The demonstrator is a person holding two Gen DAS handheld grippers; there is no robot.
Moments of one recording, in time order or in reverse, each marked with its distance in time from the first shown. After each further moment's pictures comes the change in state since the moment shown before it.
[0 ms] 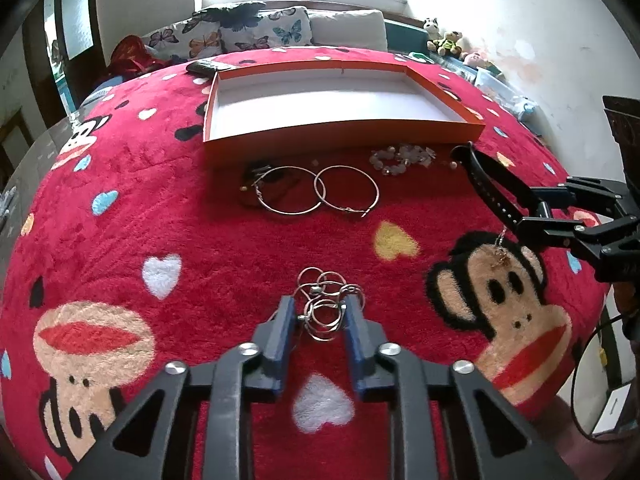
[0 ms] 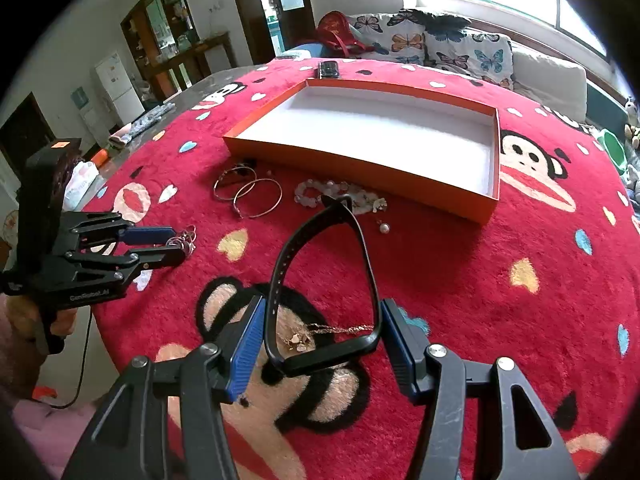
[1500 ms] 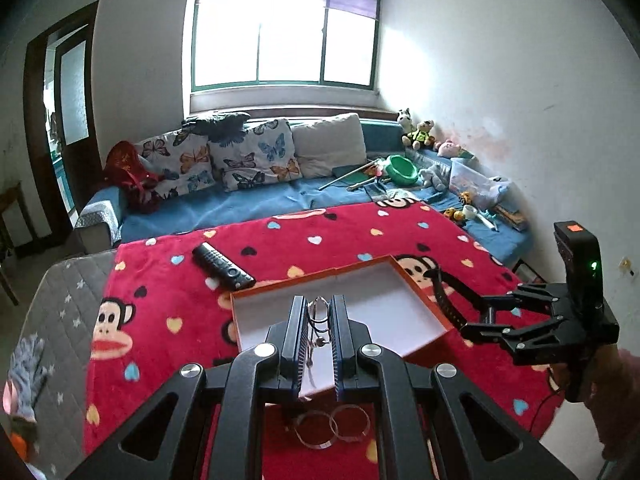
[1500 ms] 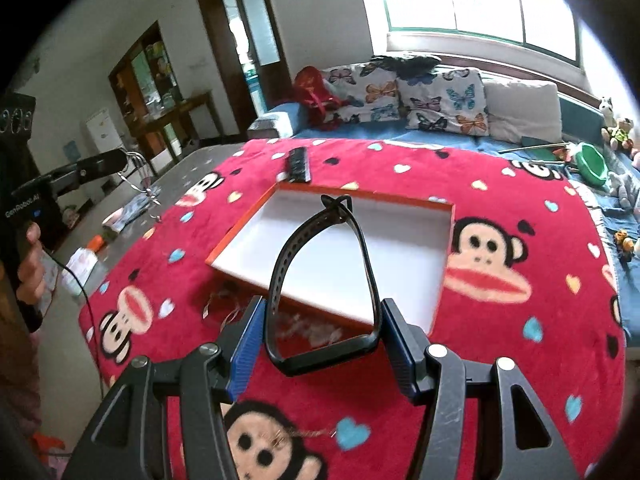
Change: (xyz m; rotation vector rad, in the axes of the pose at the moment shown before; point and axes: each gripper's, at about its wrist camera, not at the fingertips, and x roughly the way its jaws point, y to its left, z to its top) left arm -0.150 0.014 0.197 0.081 -0.357 -0.040; right arm -0.042 -0.041 0.082 0.101 -0.190 -0.043
